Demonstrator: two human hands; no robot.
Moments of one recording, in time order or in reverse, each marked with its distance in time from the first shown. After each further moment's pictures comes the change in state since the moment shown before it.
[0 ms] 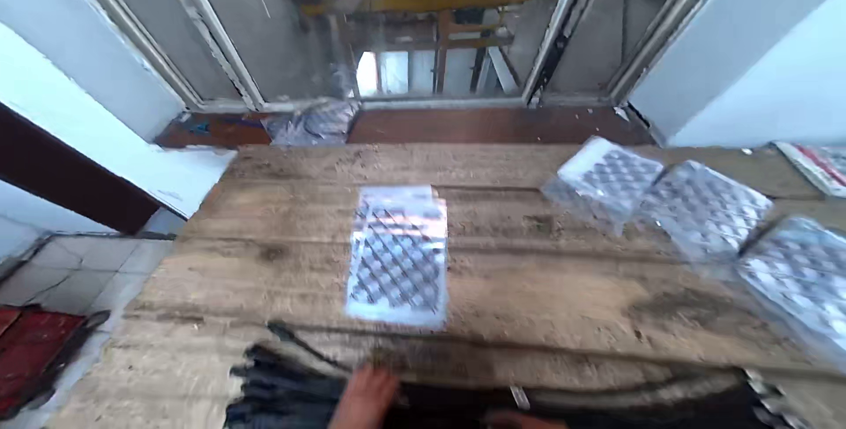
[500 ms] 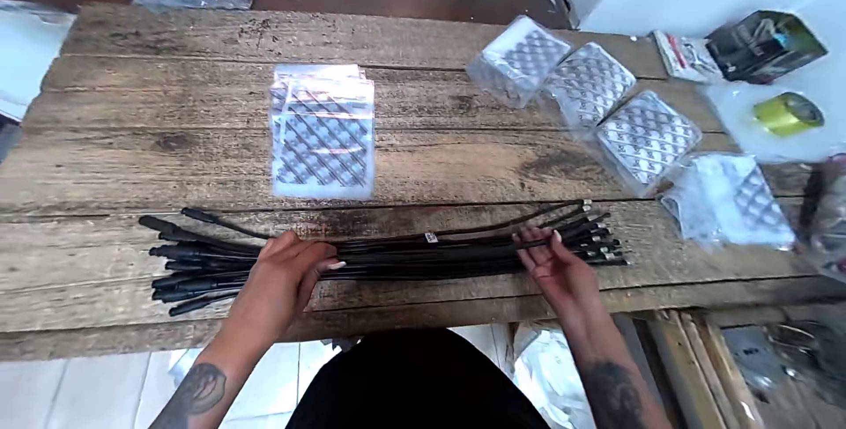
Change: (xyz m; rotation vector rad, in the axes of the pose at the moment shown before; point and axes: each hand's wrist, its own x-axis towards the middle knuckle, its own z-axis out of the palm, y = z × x) left_hand -0.051 0.013 -0.022 -0.068 0.421 0.384; right_hand -0.100 0.074 -0.054 1.370 0.877 0.301
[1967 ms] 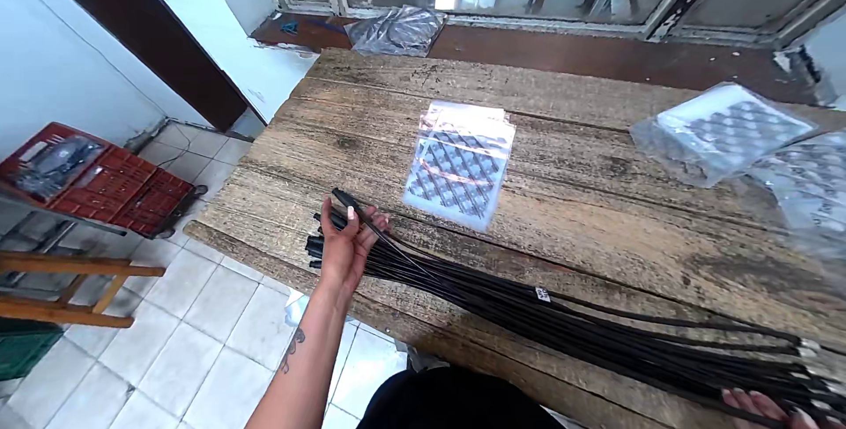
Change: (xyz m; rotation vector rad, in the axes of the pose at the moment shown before) left_hand -0.010 -0.029 -0.021 -1.354 0.940 -1.008; right_hand 0.008 -0.029 -0.058 -0.069 0.122 -0.019
